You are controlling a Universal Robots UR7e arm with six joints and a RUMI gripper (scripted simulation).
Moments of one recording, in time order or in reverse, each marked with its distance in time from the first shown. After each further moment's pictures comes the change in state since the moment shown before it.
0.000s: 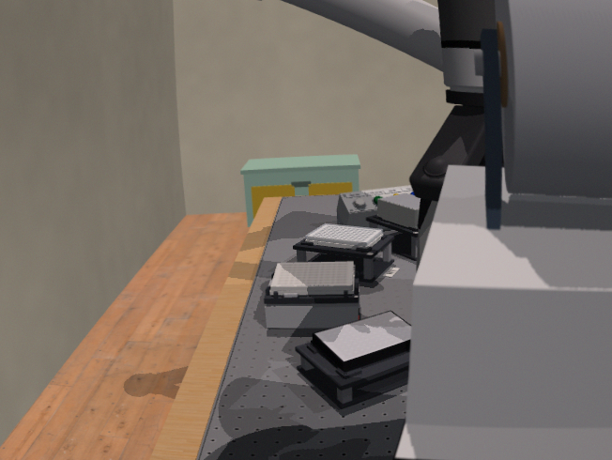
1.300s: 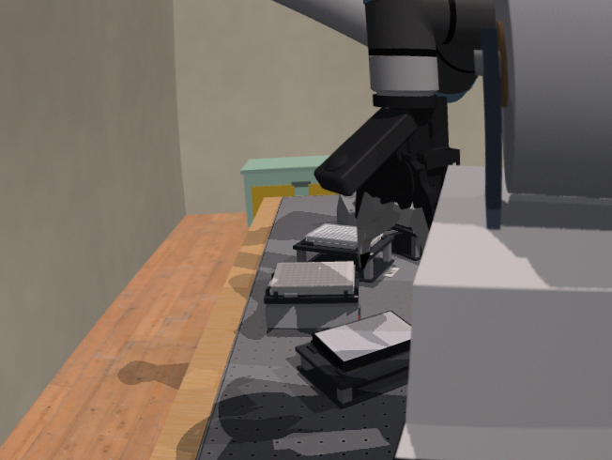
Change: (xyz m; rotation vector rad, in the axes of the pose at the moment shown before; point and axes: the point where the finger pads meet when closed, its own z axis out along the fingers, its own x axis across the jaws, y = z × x) arm 0.096 0.004 0.008 -0.001 0.000 0.251
